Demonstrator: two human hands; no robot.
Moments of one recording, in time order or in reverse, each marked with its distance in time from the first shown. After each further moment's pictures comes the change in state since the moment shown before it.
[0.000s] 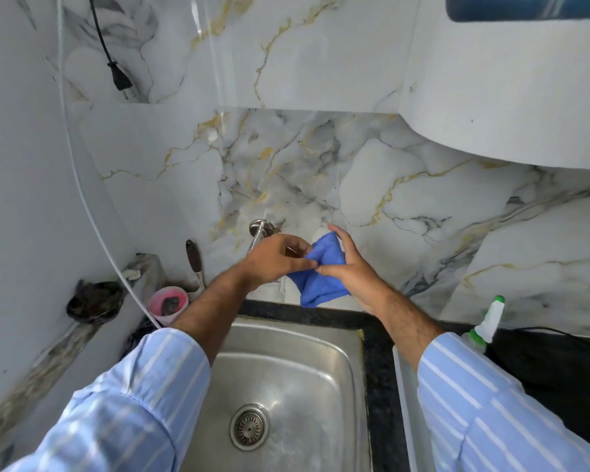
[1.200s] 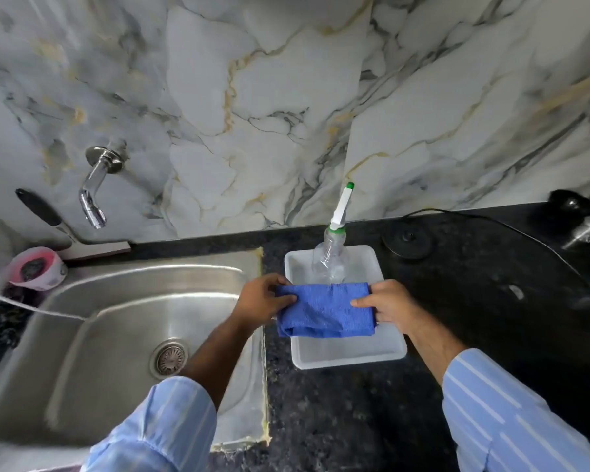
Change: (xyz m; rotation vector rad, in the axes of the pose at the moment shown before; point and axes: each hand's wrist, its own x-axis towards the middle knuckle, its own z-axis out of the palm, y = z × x) left_hand -0.045 -0.070 0.322 0.112 -0.058 -0.268; right_hand -0.222 0.218 -0.230 -0.082 0.373 0.755
